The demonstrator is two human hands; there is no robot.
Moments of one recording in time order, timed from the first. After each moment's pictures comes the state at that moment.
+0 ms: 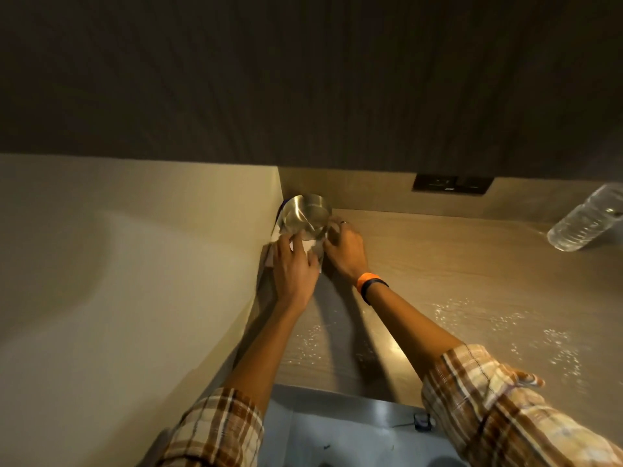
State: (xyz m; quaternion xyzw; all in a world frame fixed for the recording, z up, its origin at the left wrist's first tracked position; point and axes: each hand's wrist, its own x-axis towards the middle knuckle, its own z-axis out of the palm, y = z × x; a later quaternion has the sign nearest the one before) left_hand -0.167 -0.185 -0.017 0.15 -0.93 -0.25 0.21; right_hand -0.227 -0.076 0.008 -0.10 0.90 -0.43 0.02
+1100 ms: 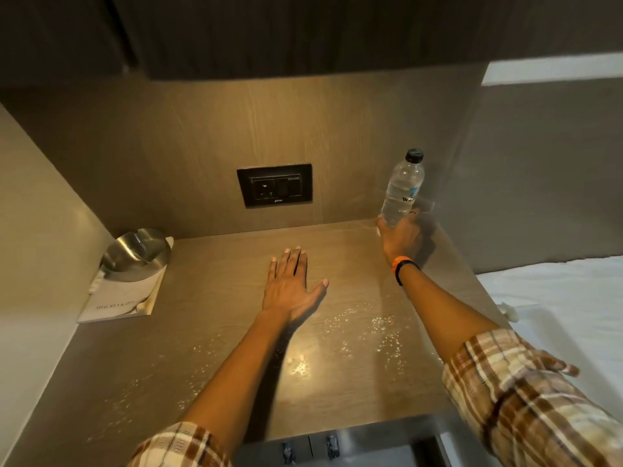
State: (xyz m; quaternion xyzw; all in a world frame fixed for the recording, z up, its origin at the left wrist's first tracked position) left_hand -0.226 0.091 -0.059 -0.10 -0.98 -0.14 0.01; right_hand -0.293 0.326 -0.002 0.28 0.85 -0.41 -0.19
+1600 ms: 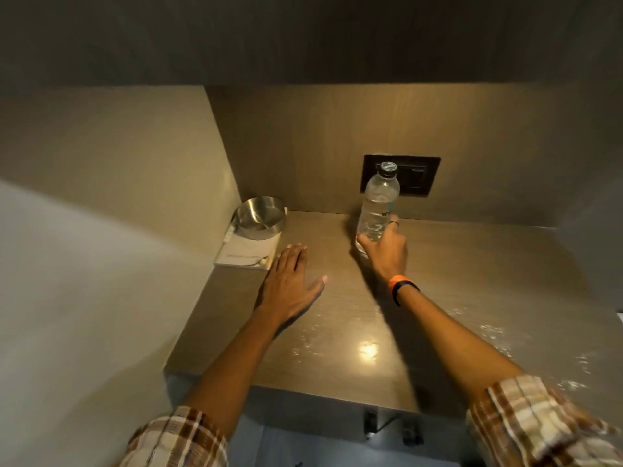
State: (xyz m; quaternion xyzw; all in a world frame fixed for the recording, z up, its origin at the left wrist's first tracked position) left_hand -0.155 -0.102 -0.043 0.02 -0.99 -0.14 0.01; right_hand -0.243 0.100 -0.006 0.06 0.87 -0.47 -0.09
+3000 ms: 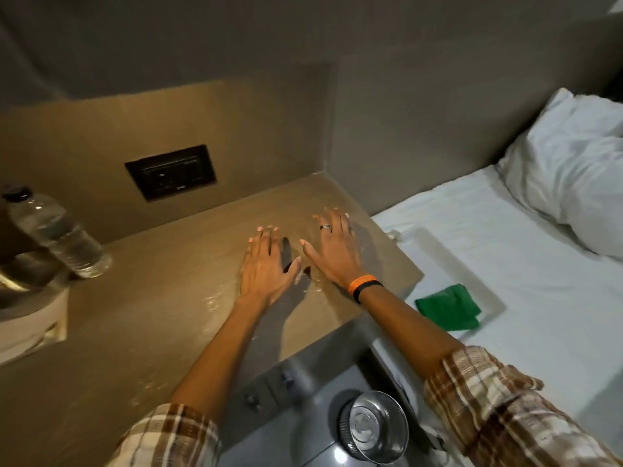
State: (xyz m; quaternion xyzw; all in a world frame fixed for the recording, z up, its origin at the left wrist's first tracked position) left_hand -0.156 0.159 -0.011 -0.25 -0.95 -0.16 0.01; right_hand -0.124 0.330 -0.001 0.11 0.97 -0.14 -0.14
